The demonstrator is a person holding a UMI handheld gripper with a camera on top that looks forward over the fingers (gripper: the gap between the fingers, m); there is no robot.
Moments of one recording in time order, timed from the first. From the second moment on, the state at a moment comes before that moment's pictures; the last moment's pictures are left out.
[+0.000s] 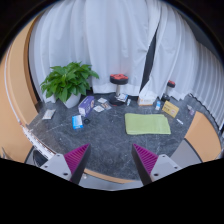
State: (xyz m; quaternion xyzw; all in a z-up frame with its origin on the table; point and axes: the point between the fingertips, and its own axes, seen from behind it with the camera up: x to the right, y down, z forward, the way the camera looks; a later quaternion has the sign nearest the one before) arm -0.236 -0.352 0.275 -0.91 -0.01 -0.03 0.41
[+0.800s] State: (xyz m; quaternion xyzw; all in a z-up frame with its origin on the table) arm -0.091 -0.048 0.034 -0.90 -0.01 -0.04 0.43
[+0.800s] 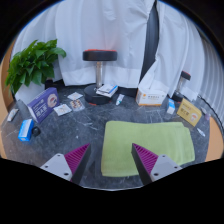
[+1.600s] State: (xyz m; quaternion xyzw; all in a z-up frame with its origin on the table) arm -0.114 0.001 0.157 -0.85 0.00 0.10 0.51
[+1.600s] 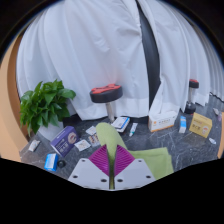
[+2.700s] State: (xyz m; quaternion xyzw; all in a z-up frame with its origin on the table) arm -0.010 -0.328 0.255 -0.85 0.03 -0.07 0.52
